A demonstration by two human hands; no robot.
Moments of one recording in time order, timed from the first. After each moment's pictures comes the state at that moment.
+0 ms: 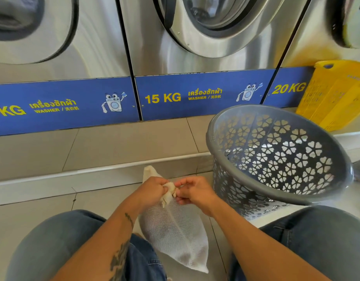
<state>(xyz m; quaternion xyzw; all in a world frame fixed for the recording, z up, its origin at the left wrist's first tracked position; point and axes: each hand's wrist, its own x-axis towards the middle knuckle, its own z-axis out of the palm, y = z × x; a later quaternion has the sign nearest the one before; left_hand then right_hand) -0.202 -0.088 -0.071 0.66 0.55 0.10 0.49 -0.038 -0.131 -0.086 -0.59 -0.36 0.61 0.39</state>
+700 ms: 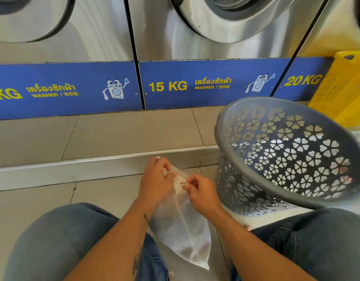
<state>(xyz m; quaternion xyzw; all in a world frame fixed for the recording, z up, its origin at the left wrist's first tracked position) -0.186 -0.082 -0.098 0.68 0.61 0.28 0.29 -0.038 -0.125 -0.141 -0.70 -0.51 0.35 0.36</state>
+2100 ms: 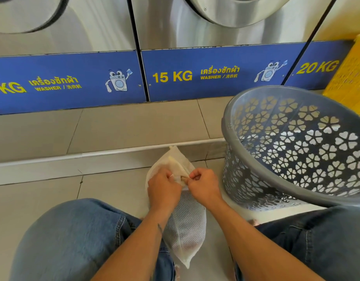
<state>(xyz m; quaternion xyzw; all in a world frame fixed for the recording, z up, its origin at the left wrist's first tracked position) -0.172 -0.110 -0.112 0.56 0.71 0.29 0.30 -0.050 -0.111 -0.139 -0.74 -0.44 0.38 0.34</state>
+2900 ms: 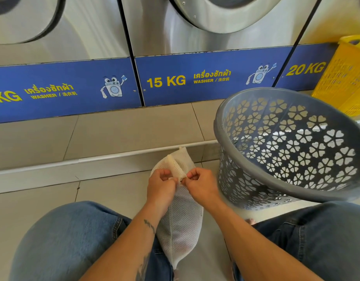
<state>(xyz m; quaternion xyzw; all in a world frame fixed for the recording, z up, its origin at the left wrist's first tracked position) -0.170 -0.102 -0.111 0.41 0.66 0.34 0.53 -0.044 -0.116 -0.130 -0.72 -0.42 0.40 0.38</state>
